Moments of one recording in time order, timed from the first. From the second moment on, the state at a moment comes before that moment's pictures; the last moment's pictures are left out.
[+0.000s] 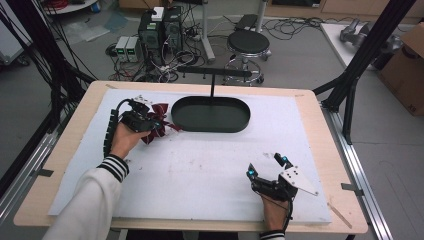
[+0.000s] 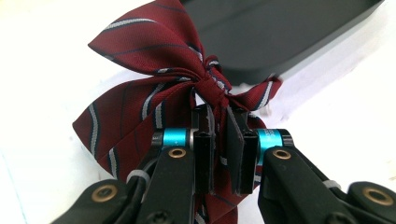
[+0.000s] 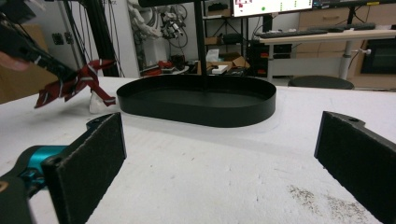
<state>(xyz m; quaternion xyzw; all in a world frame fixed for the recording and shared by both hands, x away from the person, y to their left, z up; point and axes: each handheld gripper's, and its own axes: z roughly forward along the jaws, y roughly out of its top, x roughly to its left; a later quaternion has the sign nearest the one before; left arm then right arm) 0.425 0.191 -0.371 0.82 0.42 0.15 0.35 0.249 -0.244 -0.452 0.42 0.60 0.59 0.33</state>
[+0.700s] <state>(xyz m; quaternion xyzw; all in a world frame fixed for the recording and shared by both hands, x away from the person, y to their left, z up) 0.416 0.171 -0.306 0.81 0.38 0.22 0.40 0.249 -0.244 -0.452 0.42 0.60 0.59 0.33</state>
